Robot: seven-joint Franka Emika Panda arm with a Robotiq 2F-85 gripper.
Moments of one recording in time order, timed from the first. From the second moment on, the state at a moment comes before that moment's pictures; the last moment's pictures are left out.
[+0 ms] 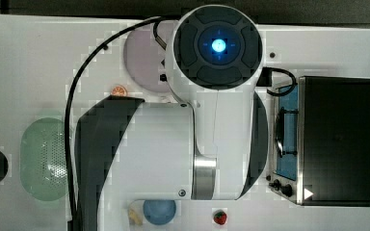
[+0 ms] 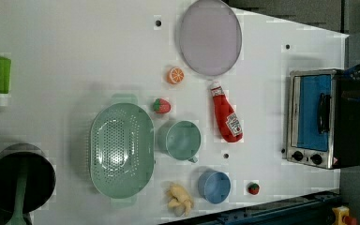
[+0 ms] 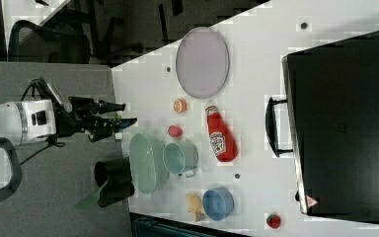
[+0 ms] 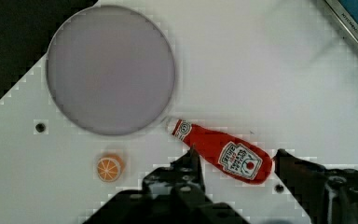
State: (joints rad) arm -0.02 -0.02 0.02 -1.79 0.02 0.19 -0.03
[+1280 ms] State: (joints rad) arm -0.12 -0.11 0.15 -2.13 0.04 0.30 -0.41
